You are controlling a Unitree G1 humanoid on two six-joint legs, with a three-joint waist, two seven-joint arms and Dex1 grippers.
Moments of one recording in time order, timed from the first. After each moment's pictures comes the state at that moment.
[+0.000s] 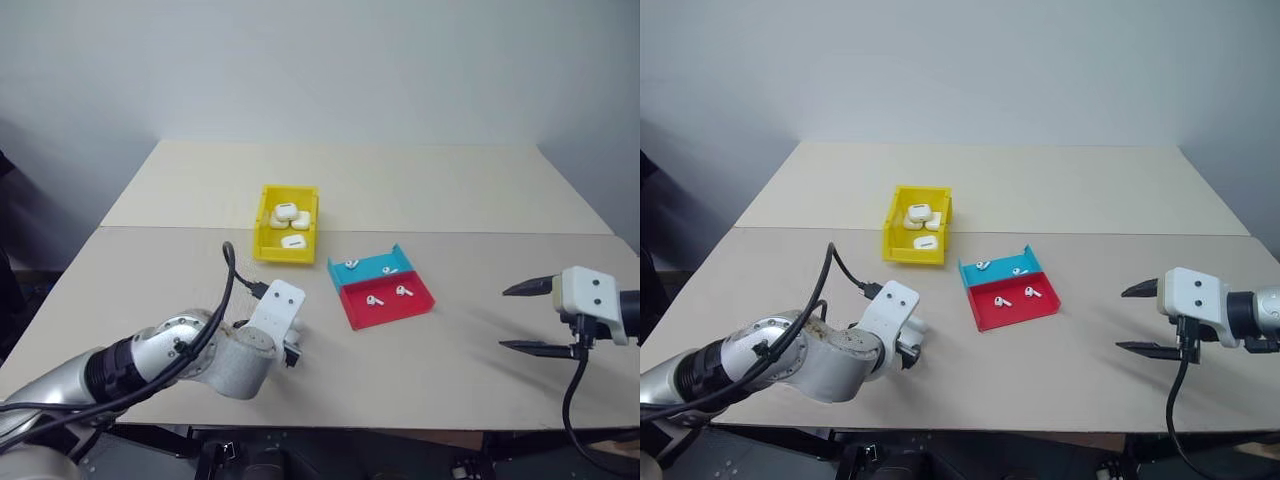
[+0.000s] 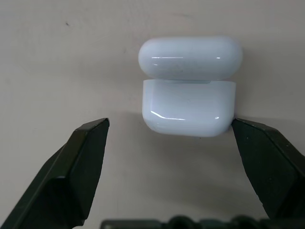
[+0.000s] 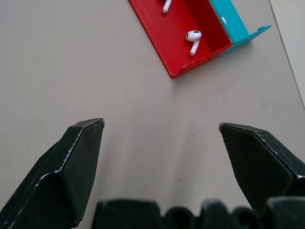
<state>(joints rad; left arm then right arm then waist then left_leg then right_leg) -0.80 0.86 -0.78 -0.49 -1.97 0.96 1.36 -0.08 -1.17 -0.29 -0.01 0.30 0.02 1.34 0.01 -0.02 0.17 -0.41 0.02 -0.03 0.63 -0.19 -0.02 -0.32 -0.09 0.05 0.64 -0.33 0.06</state>
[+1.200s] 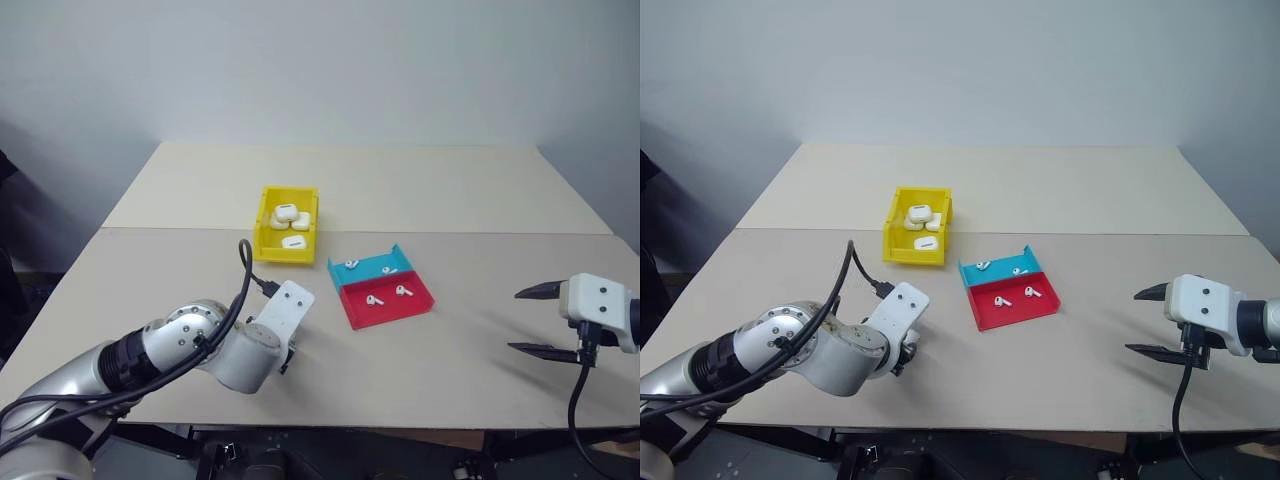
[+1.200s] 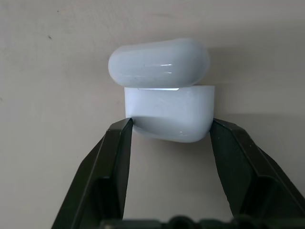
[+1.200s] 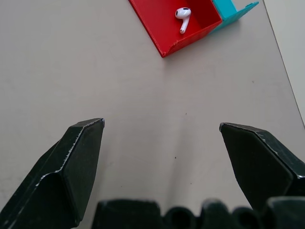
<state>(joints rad) -0.82 0.82 -0.76 -0.44 -1.97 1.09 1.34 -0.01 -1.16 -0.34 -0.03 0.26 0.01 1.28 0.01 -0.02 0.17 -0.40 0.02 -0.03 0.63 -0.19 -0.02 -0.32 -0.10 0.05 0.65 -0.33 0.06</state>
